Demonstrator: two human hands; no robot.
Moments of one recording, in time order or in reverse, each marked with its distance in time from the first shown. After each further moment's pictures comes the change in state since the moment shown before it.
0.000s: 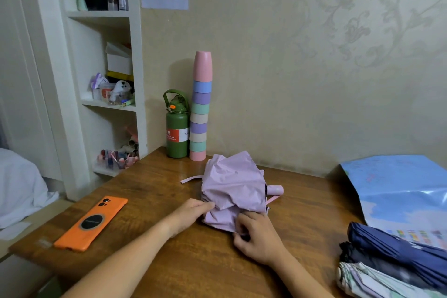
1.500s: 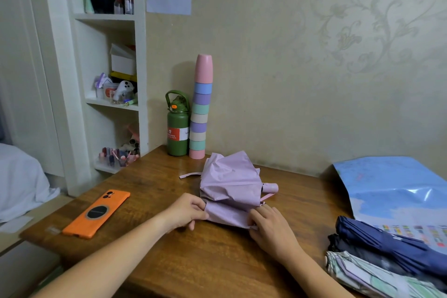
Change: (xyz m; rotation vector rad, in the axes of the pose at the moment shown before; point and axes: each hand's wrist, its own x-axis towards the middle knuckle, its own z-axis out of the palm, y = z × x) left_hand -0.040 0.022 0.000 0.058 0.042 -0.067; right_hand -0.026 0.013 -0.035 -0.310 0.020 -0.098
